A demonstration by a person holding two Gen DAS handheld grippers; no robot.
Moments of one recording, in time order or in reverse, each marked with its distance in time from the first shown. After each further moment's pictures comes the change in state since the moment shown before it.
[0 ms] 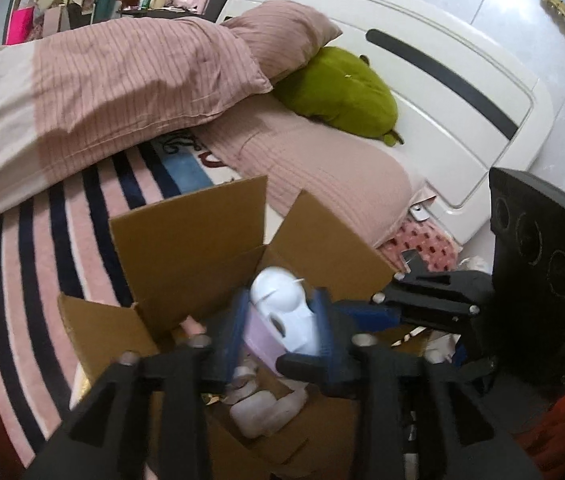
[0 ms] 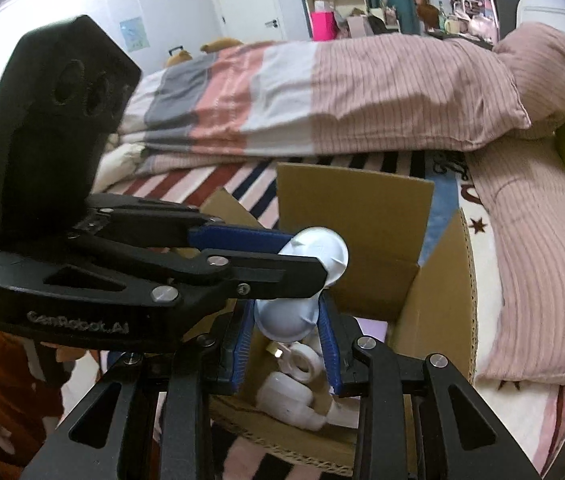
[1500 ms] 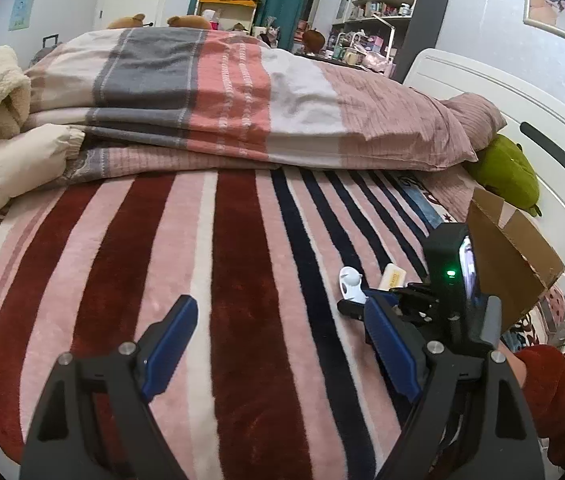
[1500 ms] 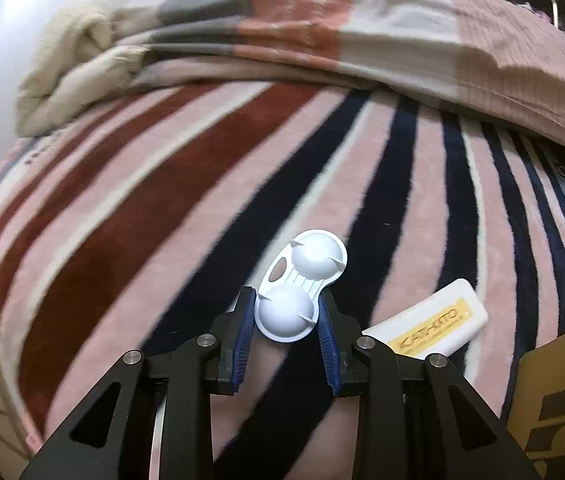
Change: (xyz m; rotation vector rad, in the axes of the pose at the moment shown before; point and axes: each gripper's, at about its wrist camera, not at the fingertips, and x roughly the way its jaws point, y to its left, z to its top) left arm -0.196 0.186 -0.192 -0.287 -0.247 0.469; right arm 0.229 0.164 -0.008 -0.138 0.108 -0.029
